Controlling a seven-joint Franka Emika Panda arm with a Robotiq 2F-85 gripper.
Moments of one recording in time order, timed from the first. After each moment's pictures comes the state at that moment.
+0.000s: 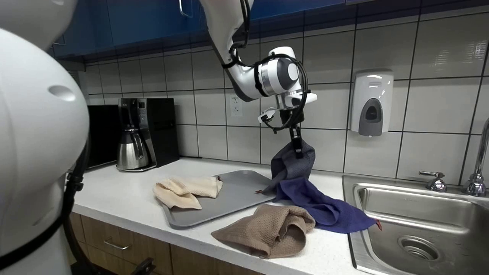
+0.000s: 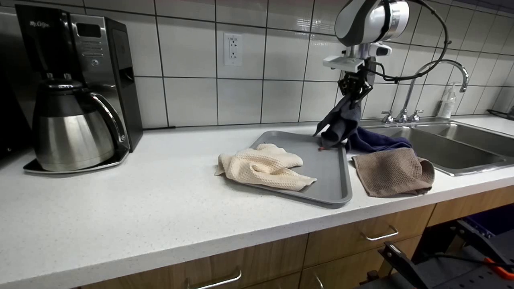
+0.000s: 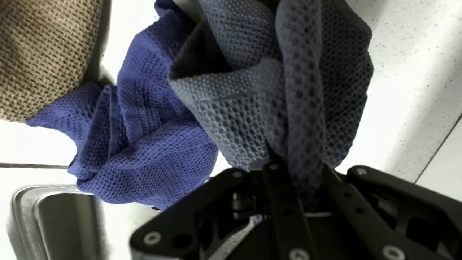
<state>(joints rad) 0.00 0.41 -0.24 -1.88 -0.11 2.44 1.19</state>
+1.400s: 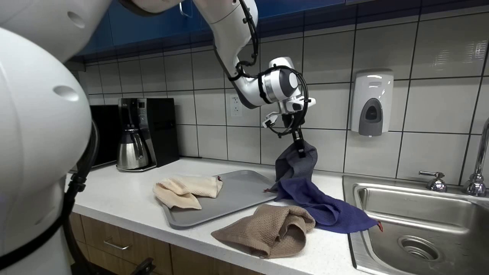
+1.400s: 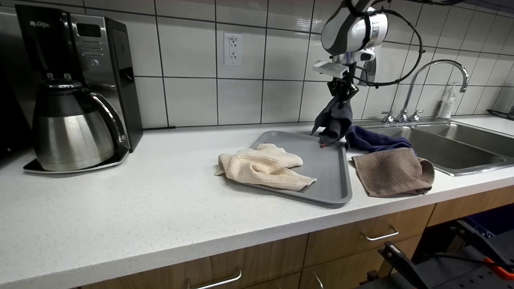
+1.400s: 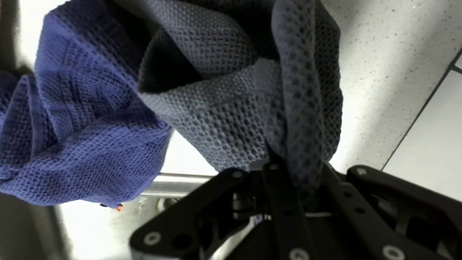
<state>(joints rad) 0.02 0.58 -0.25 -1.67 -0.12 2.43 1.22</state>
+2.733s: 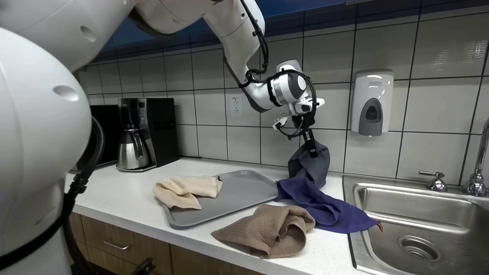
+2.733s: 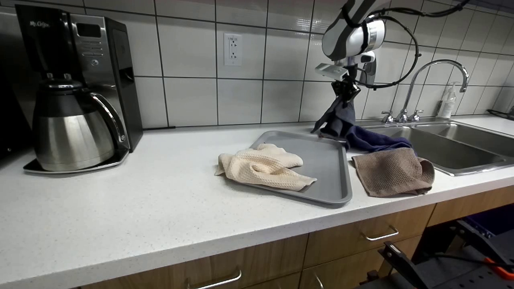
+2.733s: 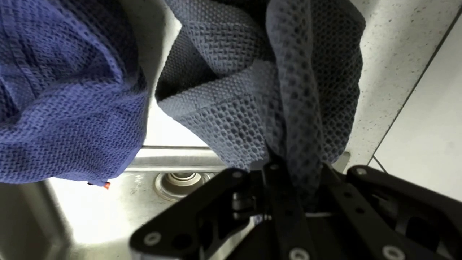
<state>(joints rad) 0.02 0.69 -0.31 -1.52 -0.12 2.41 1.26</state>
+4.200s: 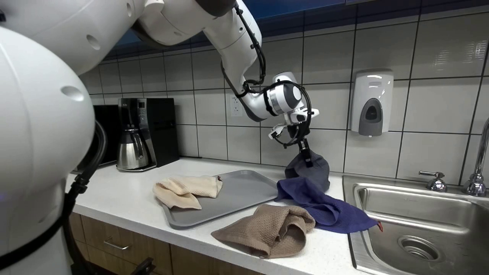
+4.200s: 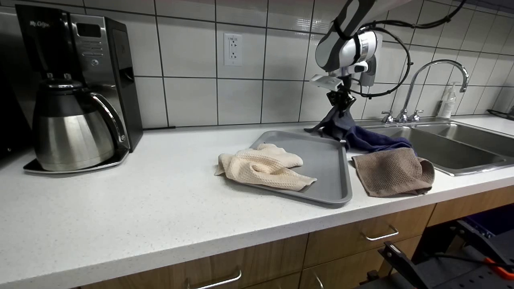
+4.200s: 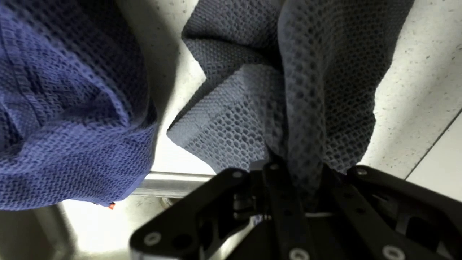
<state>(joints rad) 0.05 0.75 -0.32 -1.50 -0.12 2.39 1.26</state>
